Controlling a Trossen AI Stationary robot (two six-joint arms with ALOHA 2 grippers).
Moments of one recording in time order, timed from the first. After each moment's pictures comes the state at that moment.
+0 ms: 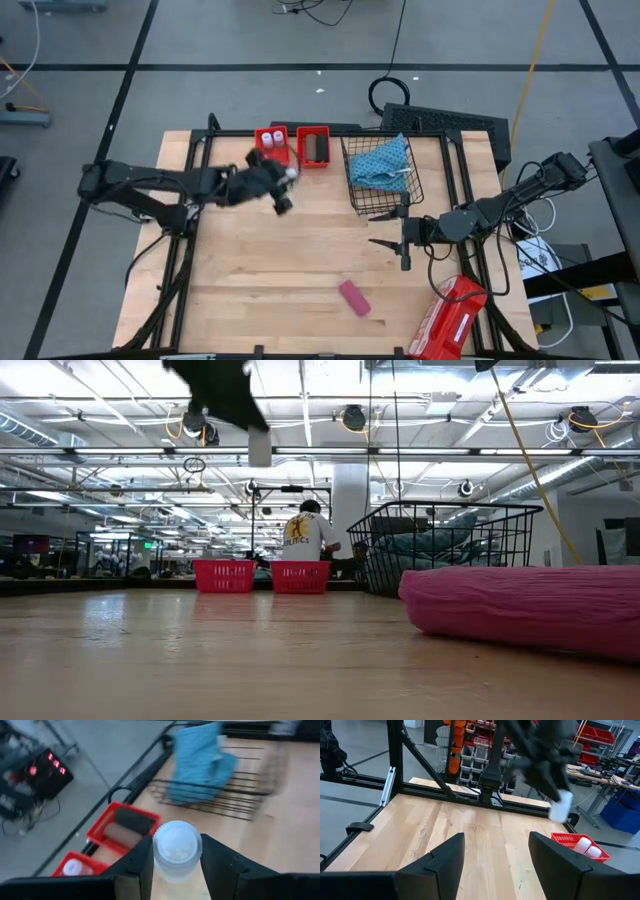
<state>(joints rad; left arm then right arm) -0.03 1.27 1.06 -0.42 -0.58 -0.14 0.46 1.00 0.70 0.16 0.50 -0.09</state>
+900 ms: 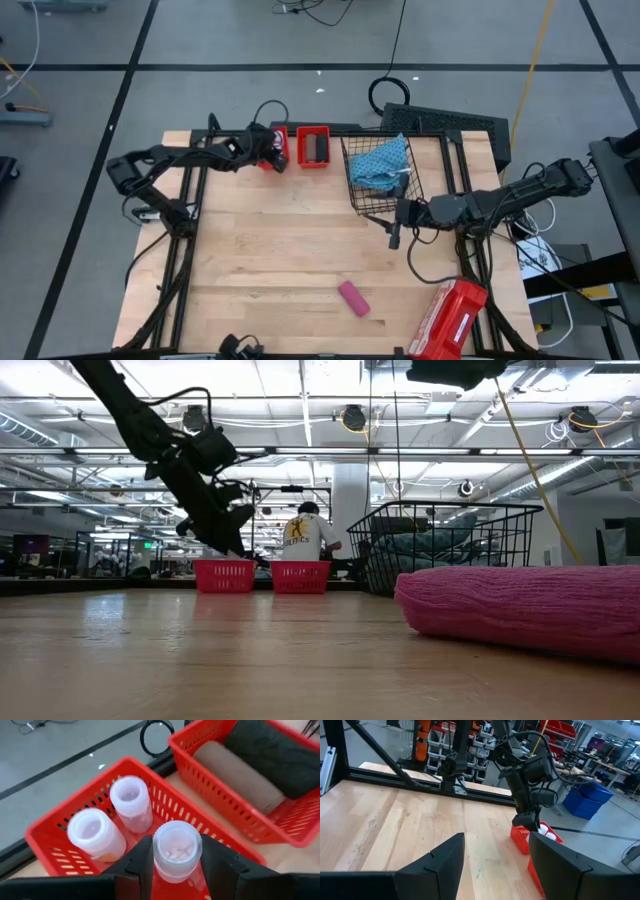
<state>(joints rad) 0.67 1.54 0.72 0.09 -0.16 -0.15 0.29 1.00 0.70 0.13 0.50 -0.16</state>
